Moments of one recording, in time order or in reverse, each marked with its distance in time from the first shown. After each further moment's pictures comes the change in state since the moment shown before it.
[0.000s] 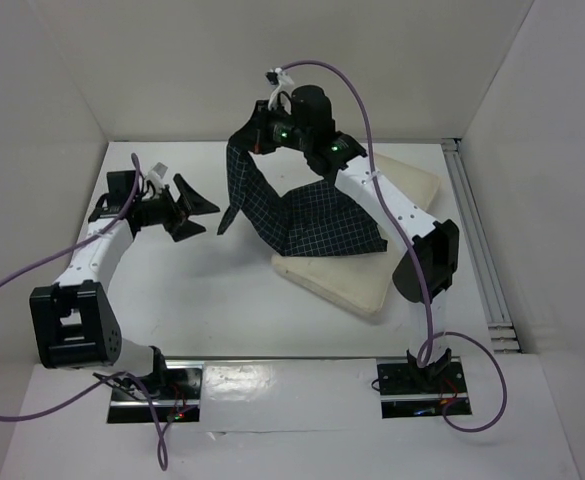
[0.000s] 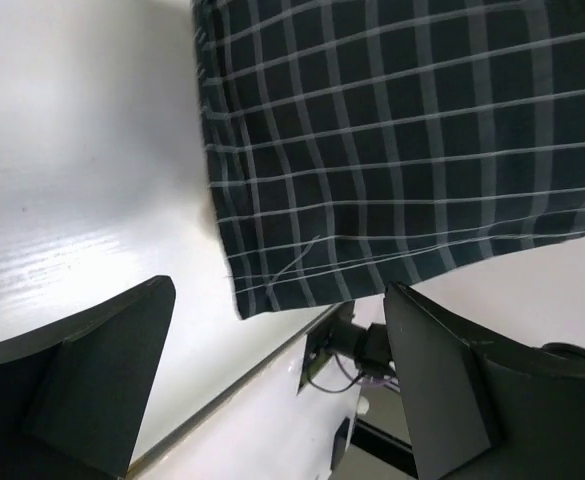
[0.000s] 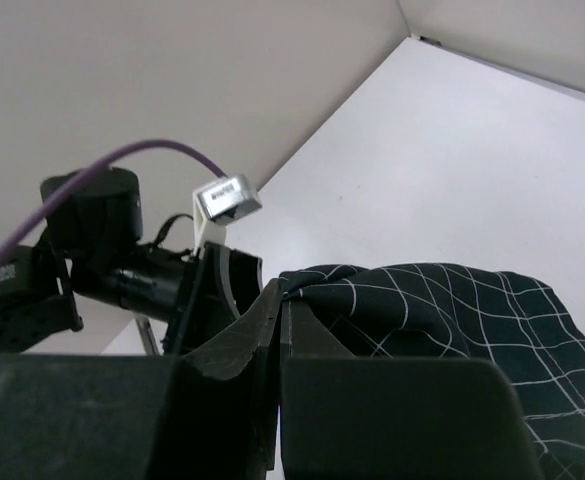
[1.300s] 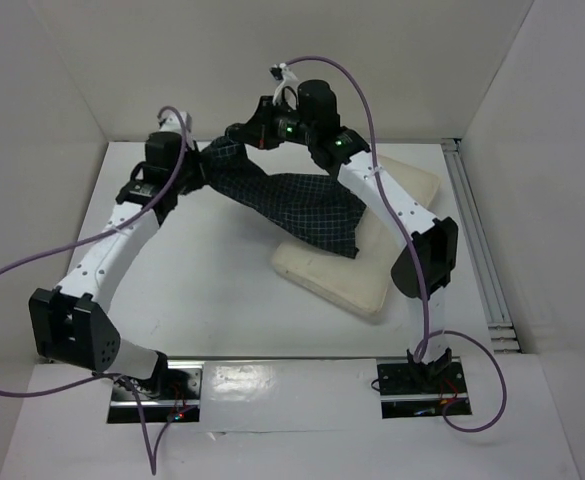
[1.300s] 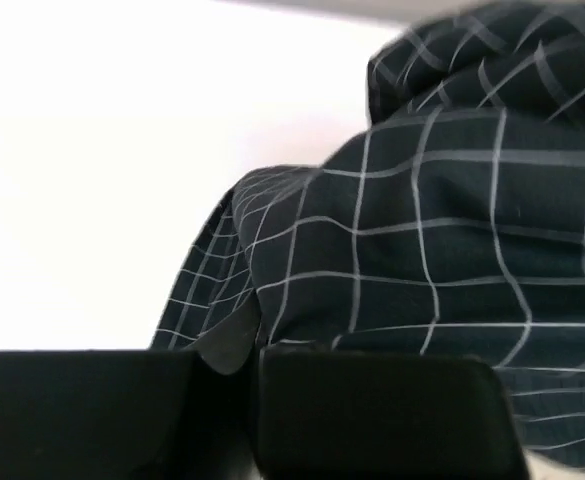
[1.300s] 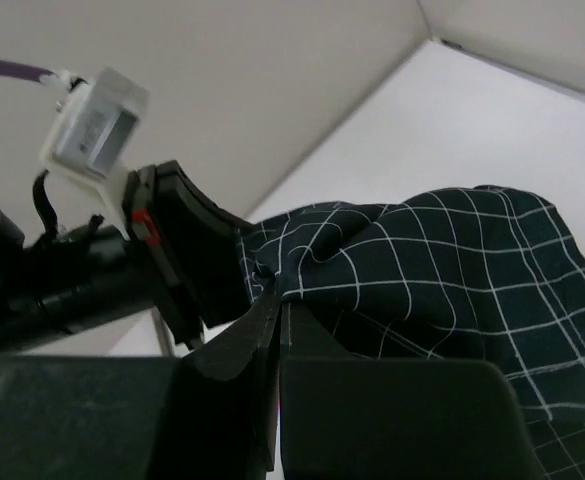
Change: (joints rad) left arm -0.373 0.002 0.222 0.092 -0.939 0.349; right arm -0.036 0.009 0.010 -0.005 -0.061 0.001
